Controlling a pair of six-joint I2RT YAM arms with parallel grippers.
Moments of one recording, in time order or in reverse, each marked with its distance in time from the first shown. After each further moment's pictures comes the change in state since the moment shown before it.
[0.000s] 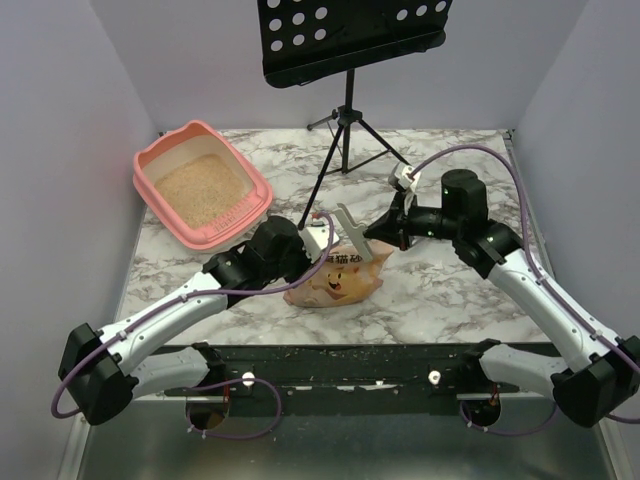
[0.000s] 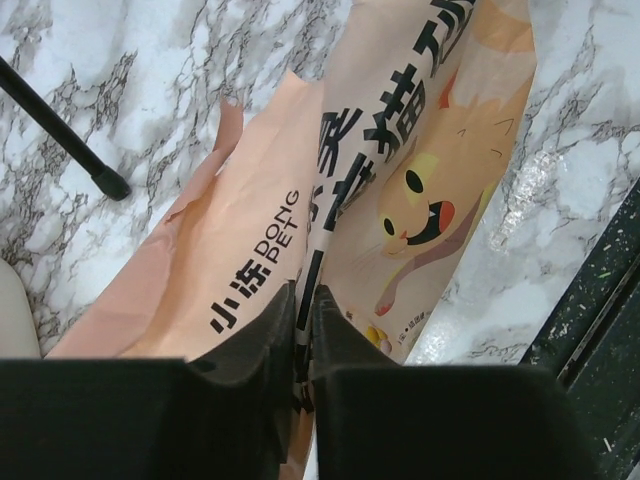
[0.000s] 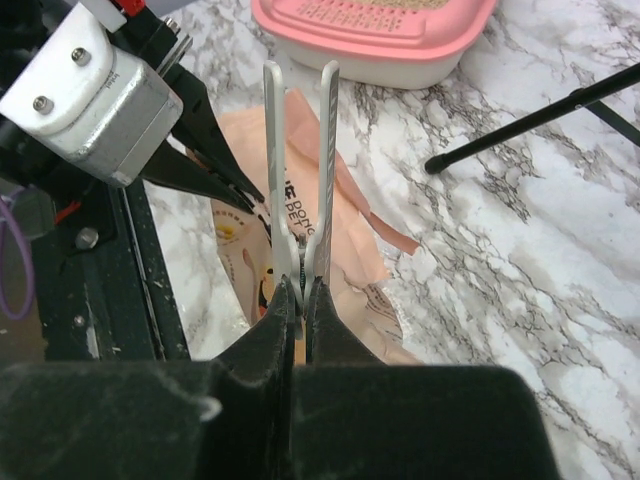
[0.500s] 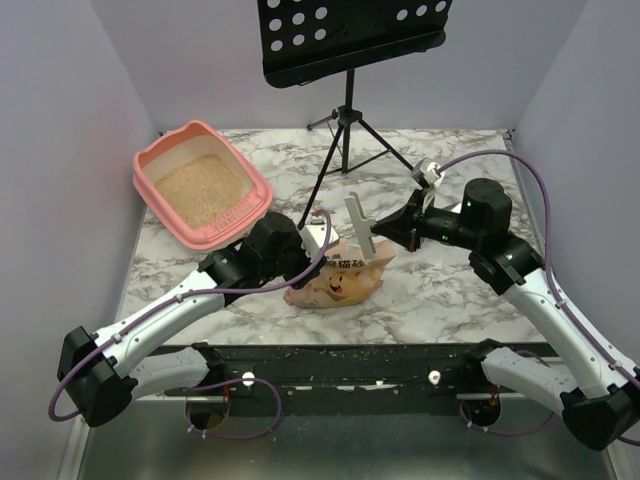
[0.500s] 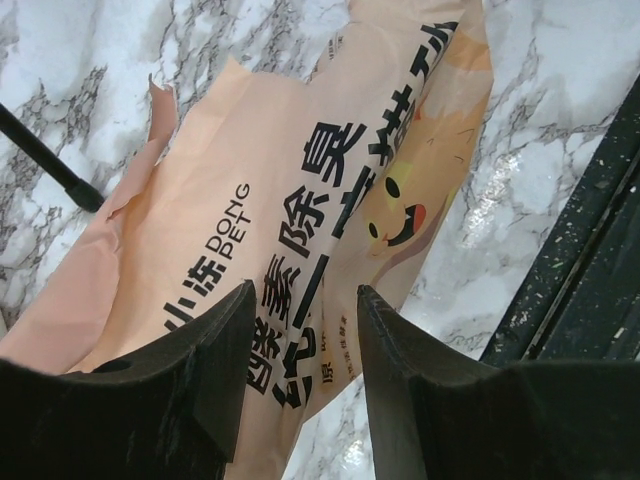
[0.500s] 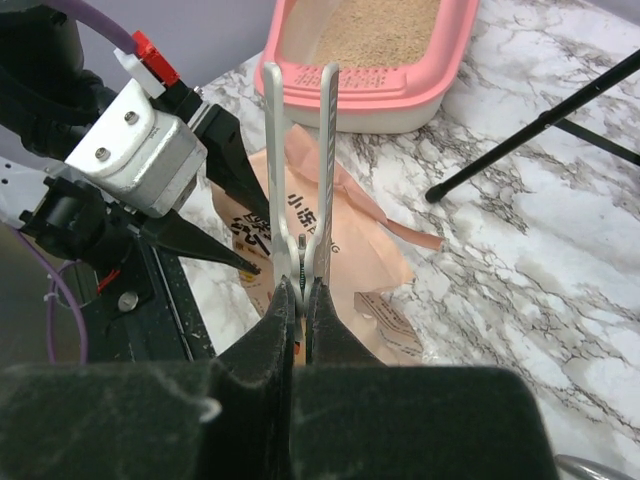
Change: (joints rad) left arm 0.009 0.001 0.050 -0.057 0.087 -0.022; right arm 0.000 -0.131 -0.035 0.056 0.075 0.187
